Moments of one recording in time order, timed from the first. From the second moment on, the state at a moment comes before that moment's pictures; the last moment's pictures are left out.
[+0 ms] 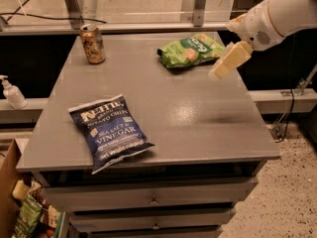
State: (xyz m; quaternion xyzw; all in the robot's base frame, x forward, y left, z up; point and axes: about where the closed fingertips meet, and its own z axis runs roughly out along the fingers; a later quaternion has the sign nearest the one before) arm 0.626 -0.165 0.940 -0.55 0.75 0.10 0.37
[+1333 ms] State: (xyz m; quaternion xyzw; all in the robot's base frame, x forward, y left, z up) arm 0.649 -0.150 0.929 -0.54 0.74 0.10 0.39
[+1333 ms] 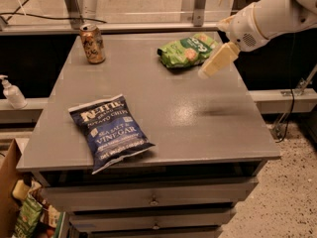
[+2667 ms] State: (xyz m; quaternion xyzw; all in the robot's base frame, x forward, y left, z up) arm 0.714 -0.112 0.897 -0.52 0.73 0.11 0.44
